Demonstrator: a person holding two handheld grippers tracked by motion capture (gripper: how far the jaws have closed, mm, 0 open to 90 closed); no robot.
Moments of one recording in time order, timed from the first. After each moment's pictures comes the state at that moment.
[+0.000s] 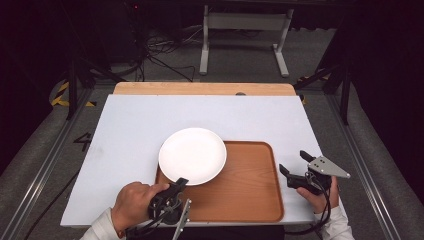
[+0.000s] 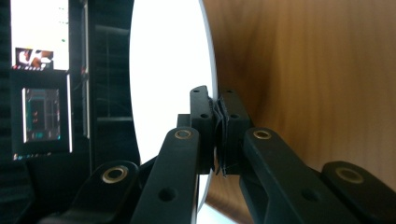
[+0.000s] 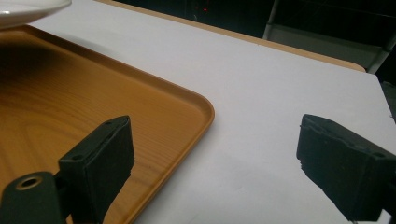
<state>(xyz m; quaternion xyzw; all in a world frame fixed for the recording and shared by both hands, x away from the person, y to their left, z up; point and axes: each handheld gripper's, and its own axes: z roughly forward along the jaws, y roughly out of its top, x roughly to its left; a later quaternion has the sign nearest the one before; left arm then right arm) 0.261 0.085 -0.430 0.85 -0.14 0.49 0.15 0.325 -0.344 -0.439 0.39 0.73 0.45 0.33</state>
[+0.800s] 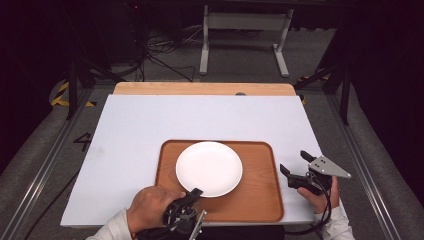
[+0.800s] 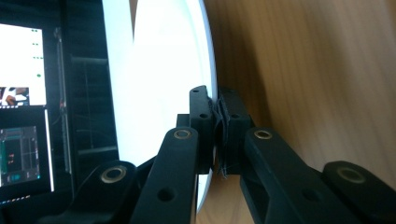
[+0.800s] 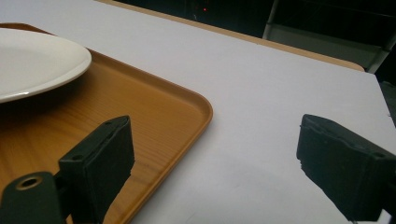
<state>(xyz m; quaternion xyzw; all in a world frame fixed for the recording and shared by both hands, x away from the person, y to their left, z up) 0.253 0.055 -0.446 0.86 -0.19 0.45 0.16 0.325 -0.345 -0.439 0.40 0.73 0.45 0.33</state>
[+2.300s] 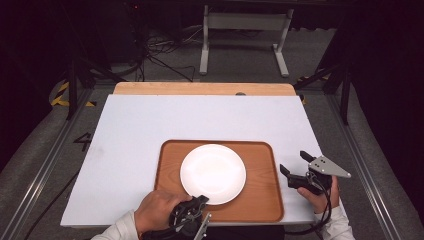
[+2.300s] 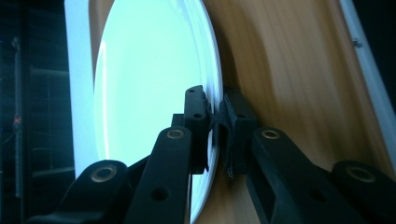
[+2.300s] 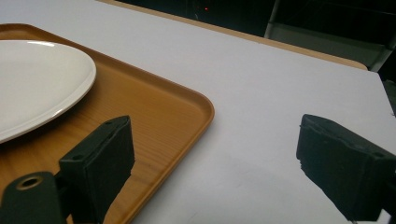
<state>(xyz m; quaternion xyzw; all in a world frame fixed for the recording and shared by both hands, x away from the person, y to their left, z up) 0.255 0.044 -0.463 0.88 -0.19 0.38 0.19 0.325 -0.346 -0.440 0.40 0.73 0.46 0.33</state>
